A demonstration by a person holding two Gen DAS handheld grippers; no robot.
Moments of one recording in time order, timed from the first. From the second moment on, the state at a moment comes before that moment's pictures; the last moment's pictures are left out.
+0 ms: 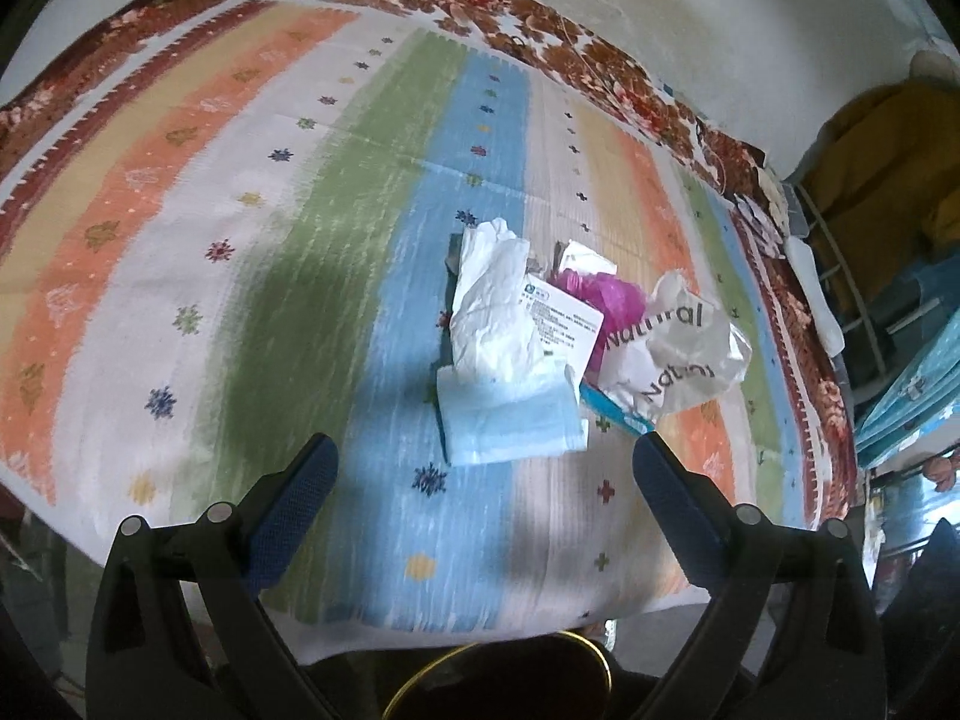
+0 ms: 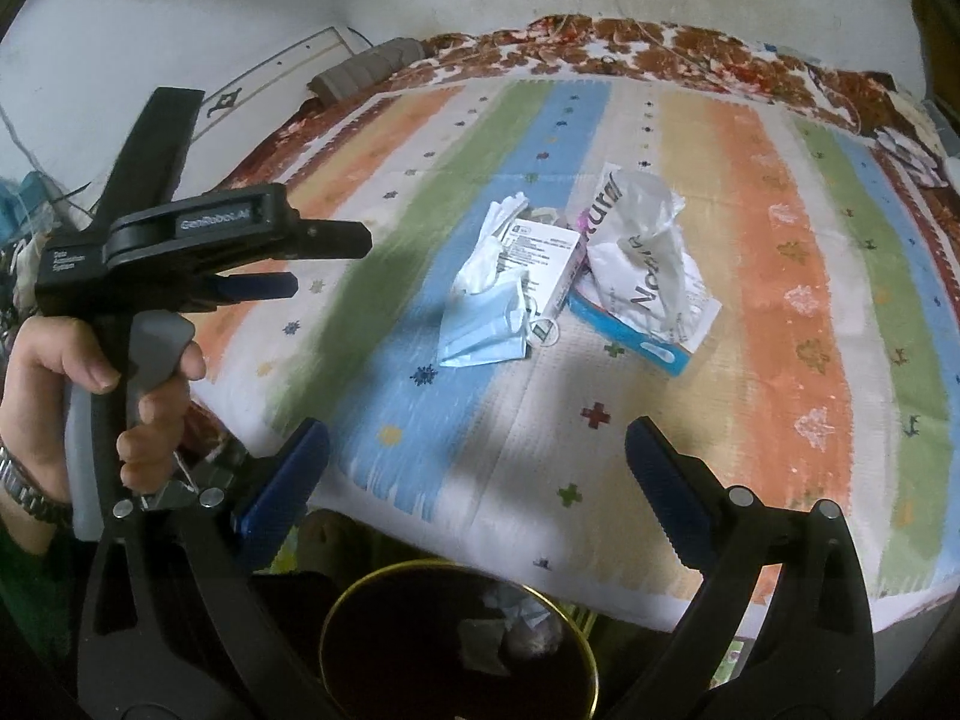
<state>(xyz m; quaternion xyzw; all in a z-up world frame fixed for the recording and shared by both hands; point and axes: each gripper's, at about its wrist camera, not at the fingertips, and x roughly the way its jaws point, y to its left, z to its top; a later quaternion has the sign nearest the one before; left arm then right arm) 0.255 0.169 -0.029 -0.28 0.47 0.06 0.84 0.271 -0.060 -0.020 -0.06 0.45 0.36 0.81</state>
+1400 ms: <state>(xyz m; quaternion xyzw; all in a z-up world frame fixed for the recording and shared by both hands) 0.338 0.204 -0.122 -0.35 0.48 -0.04 0.80 0.370 0.015 -0.116 0.00 0.53 0.37 0.76</state>
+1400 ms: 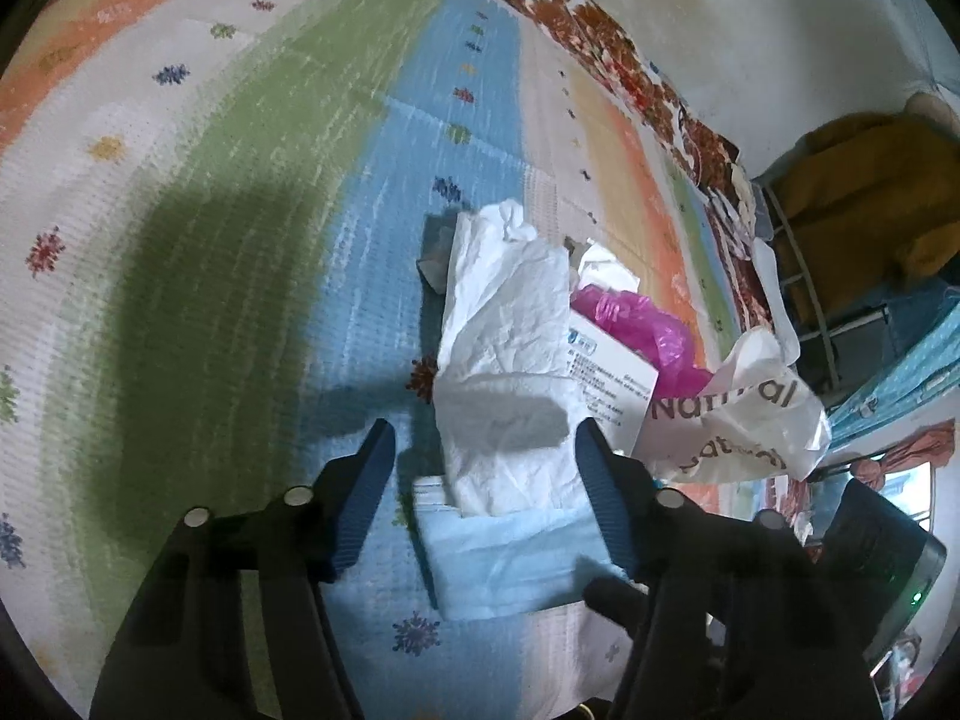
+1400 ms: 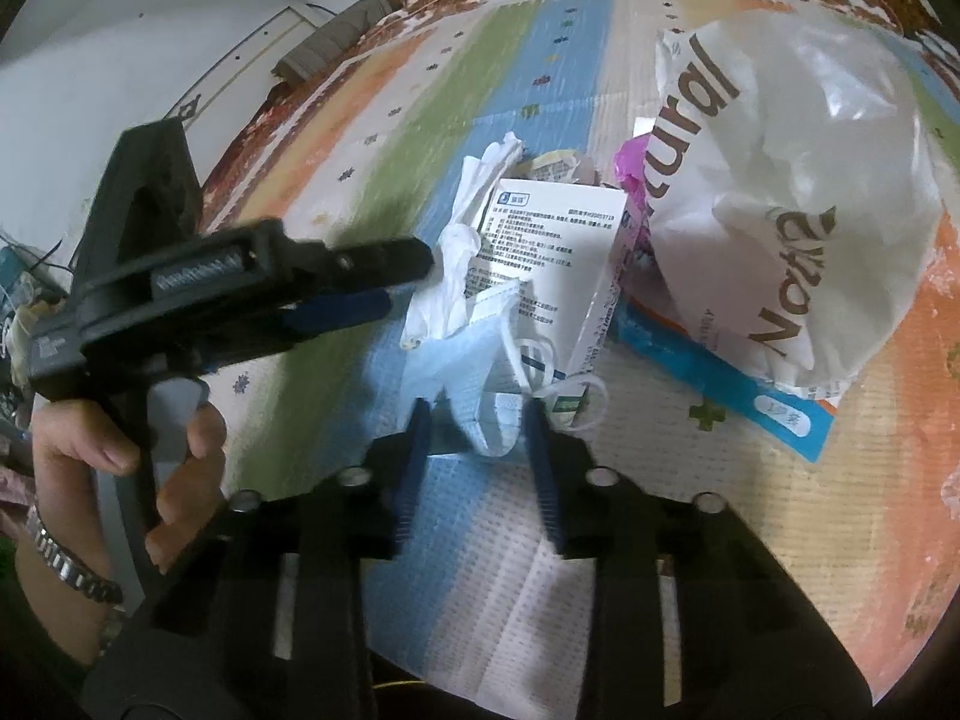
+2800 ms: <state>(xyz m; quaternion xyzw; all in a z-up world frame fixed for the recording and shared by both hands) 0.290 0.198 -0.073 -0.21 0.53 0.02 0.82 0.329 -0.023 -0.041 -0.07 0.47 0.36 0.80</state>
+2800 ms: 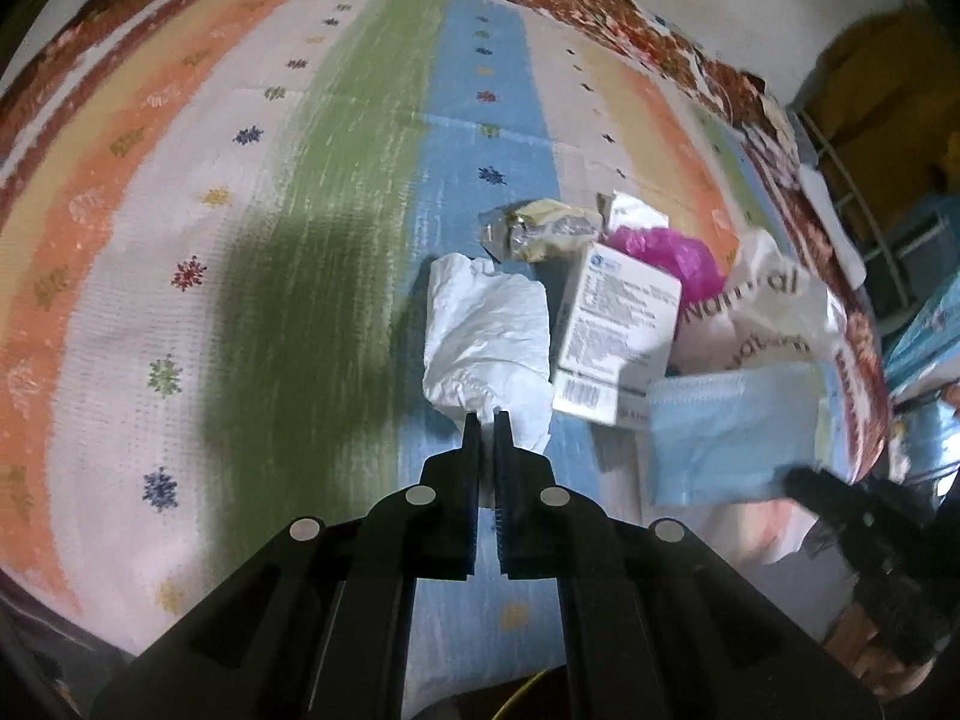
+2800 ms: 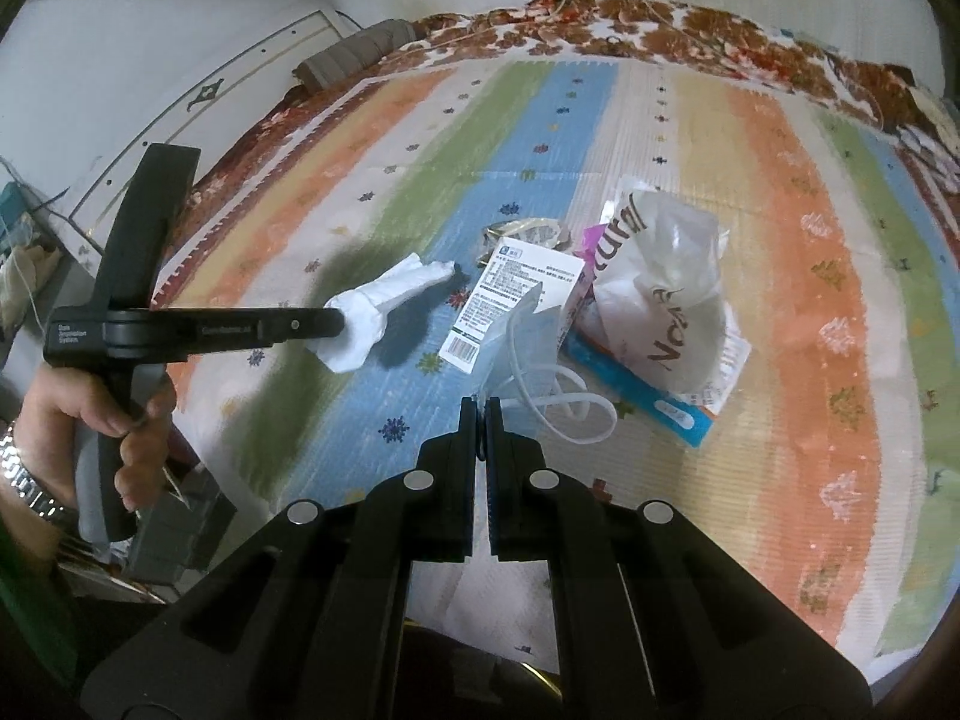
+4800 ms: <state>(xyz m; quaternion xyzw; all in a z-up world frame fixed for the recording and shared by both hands) 0.109 0.043 0.024 -0.16 0.43 -0.04 0.89 0.156 -0.153 0.015 -0.09 0.36 0.35 0.86</state>
